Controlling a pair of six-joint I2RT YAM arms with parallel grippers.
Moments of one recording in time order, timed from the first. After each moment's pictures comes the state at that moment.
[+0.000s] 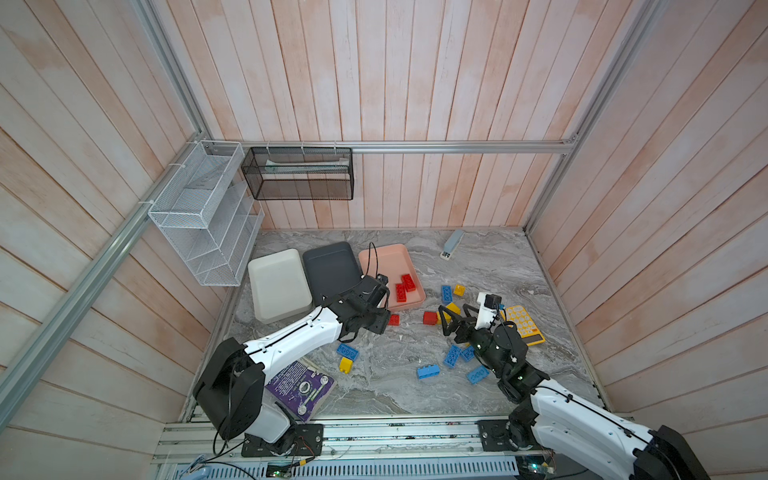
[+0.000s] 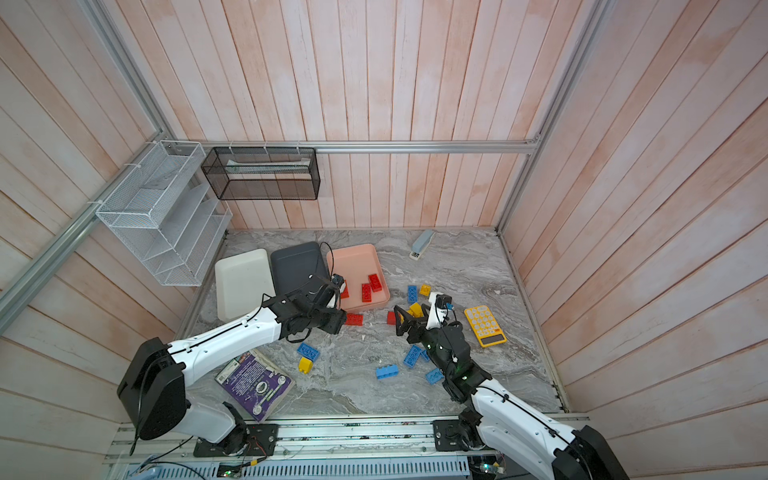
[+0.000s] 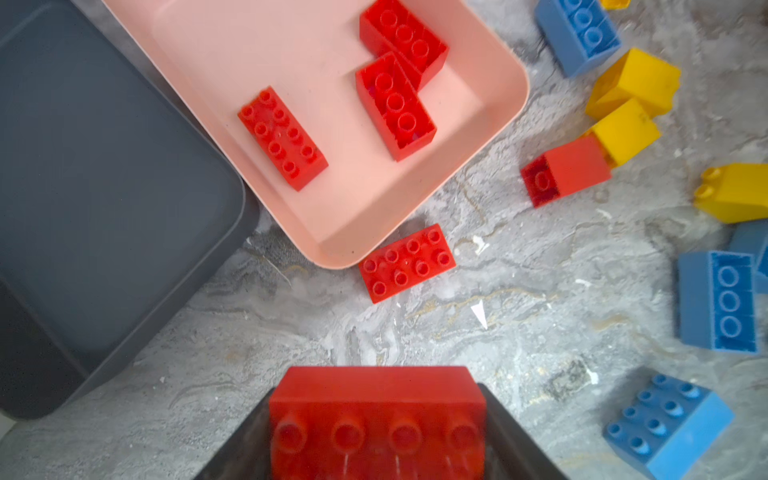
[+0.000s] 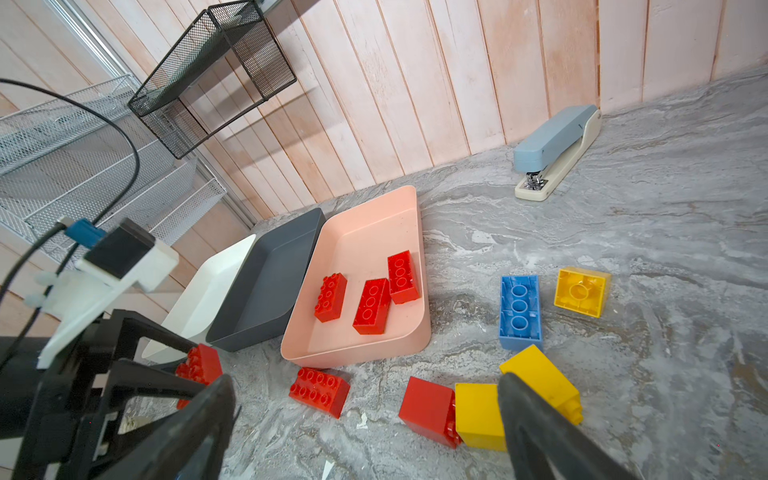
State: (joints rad) left arm -0.74 1.50 1.10 -0.57 -0.12 -0.20; right arm 0.62 0.83 0.21 0.50 0.13 0.53
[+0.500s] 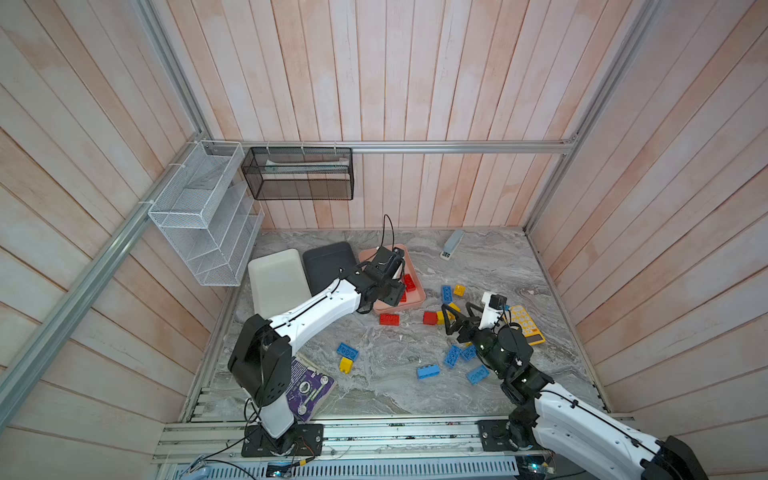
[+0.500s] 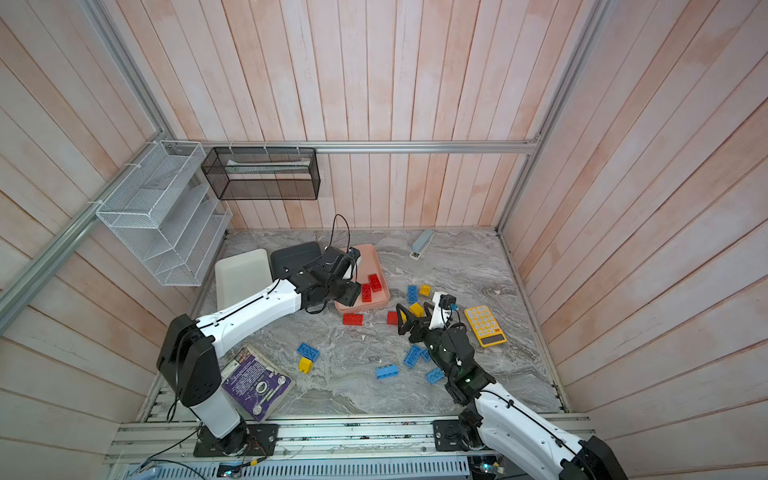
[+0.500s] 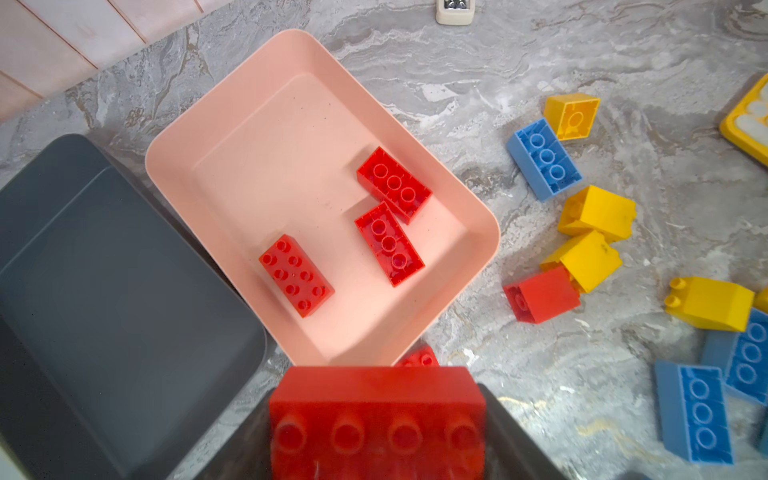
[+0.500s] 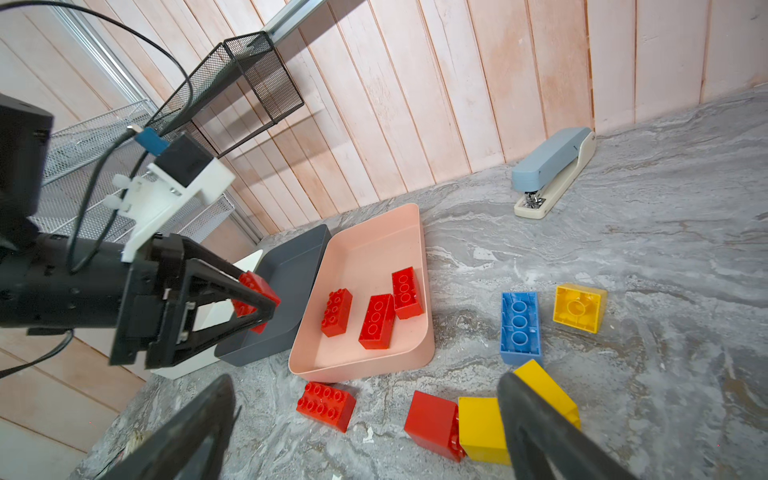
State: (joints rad) left arm -0.70 1.76 1.46 -0.62 -0.13 -0.11; right arm 0.62 0.78 0.21 0.48 0.15 0.53
